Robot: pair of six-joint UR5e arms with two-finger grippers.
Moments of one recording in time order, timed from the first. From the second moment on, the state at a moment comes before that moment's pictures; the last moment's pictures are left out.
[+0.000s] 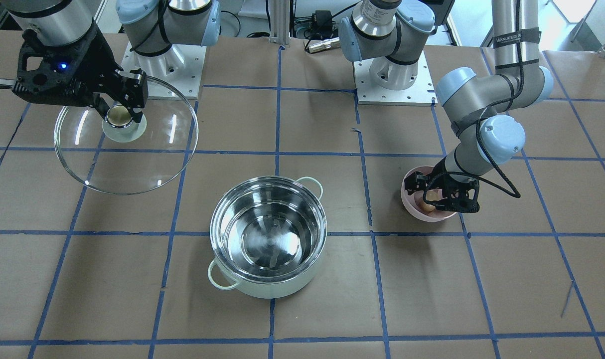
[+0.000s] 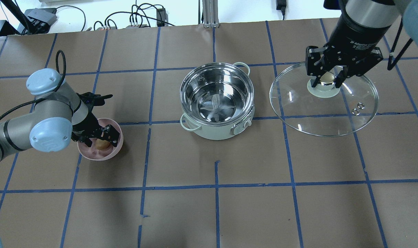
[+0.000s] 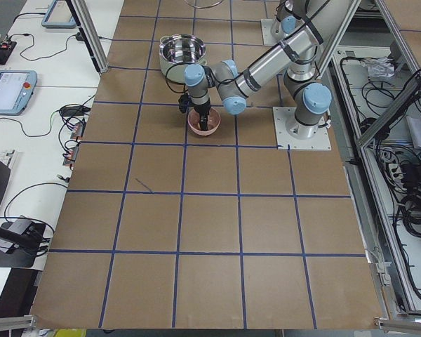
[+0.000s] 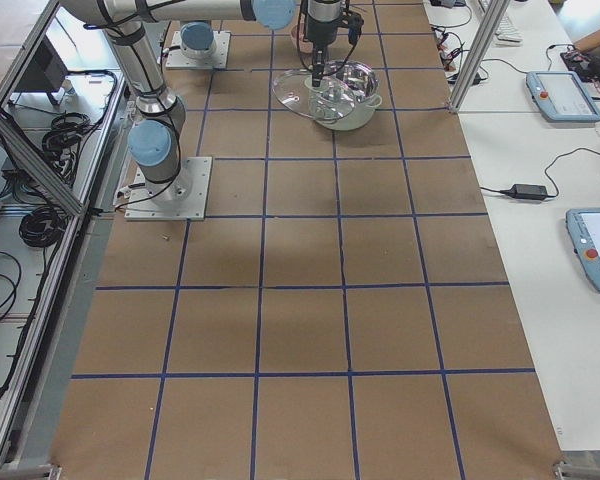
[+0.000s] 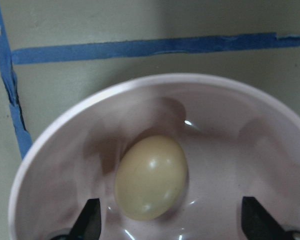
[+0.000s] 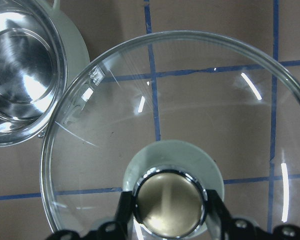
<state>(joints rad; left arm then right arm) -1.27 -1.80 -2.09 -0.99 1.59 0.35 1.53 -1.60 1.55 -1.48 -1.55 0.03</state>
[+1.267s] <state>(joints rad) -1.27 -1.81 -2.08 -0.99 1.59 0.35 1.52 -1.60 1.55 -1.48 -1.55 0.03</state>
